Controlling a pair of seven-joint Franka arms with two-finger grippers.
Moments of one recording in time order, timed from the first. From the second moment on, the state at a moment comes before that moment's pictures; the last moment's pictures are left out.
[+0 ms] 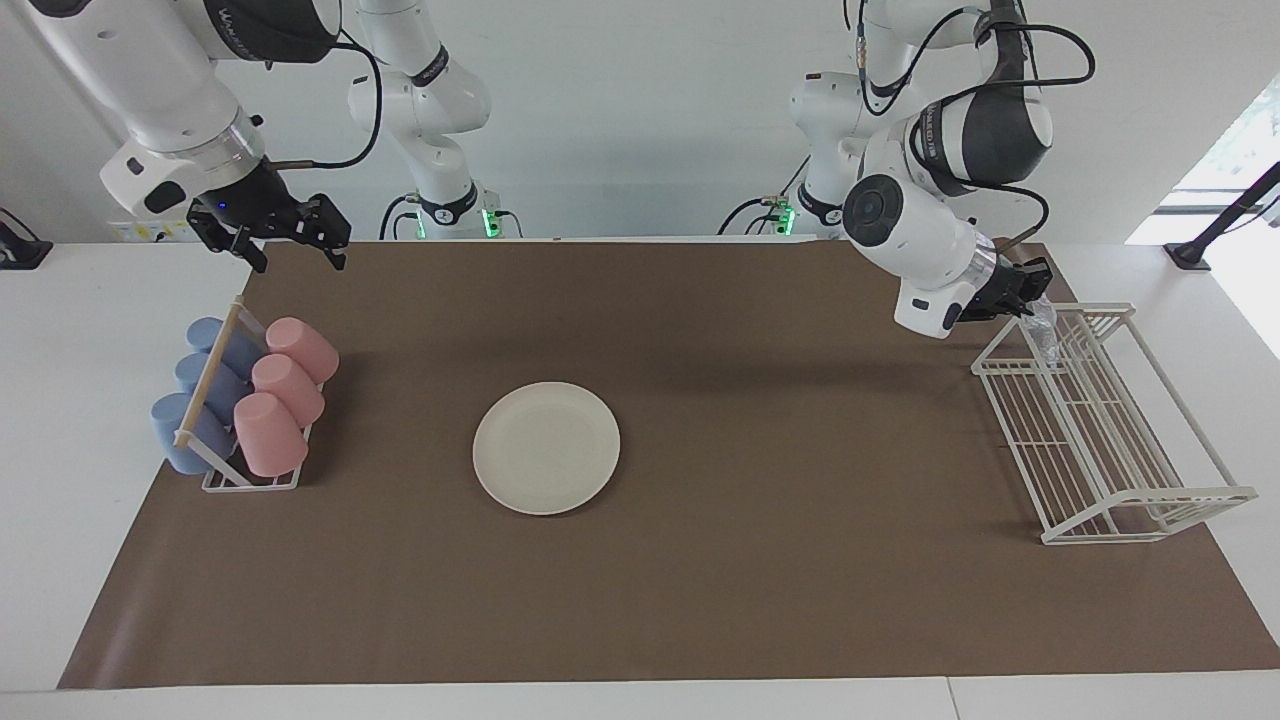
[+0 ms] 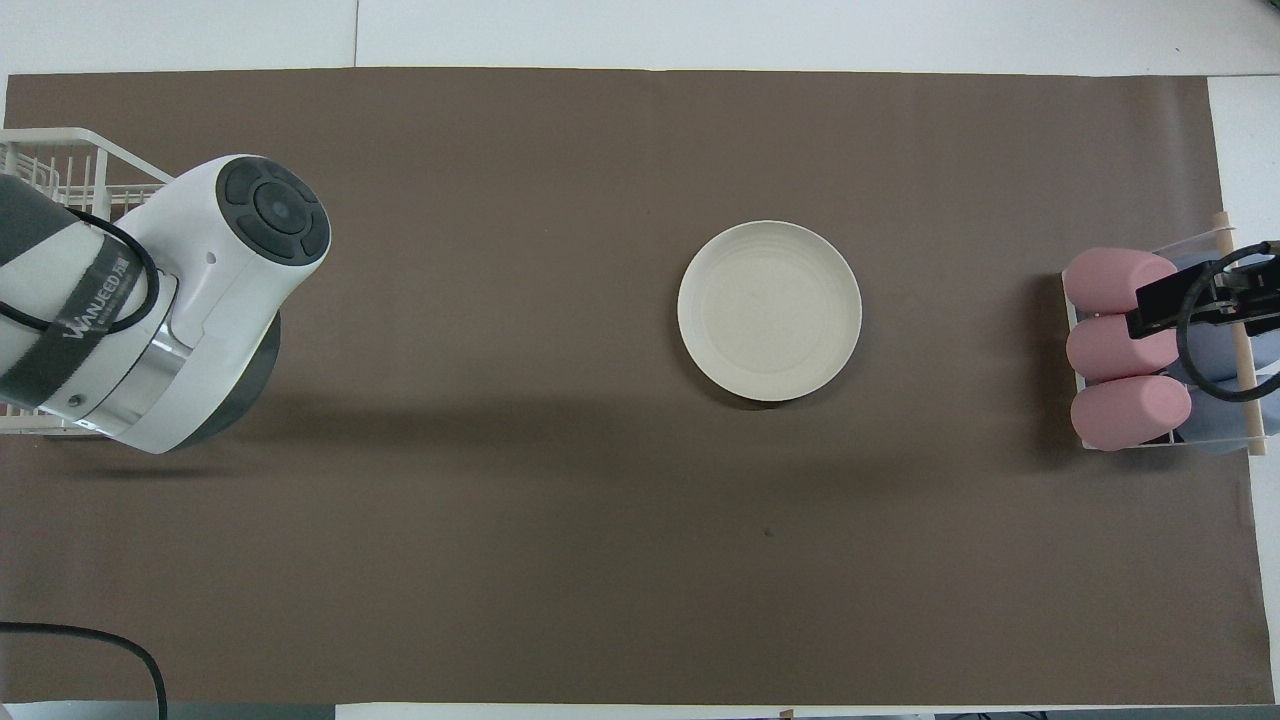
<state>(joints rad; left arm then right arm) -0.31 0.13 -0.03 -1.80 0.92 1.48 -0.39 0.04 0.03 -0.09 -1.52 0.02 1.44 -0.03</state>
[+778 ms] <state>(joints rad) -0.31 0.33 -0.03 -1.81 1.02 1.40 -0.82 0.04 0.02 -0.07 -1.55 0.02 1.51 0.04</state>
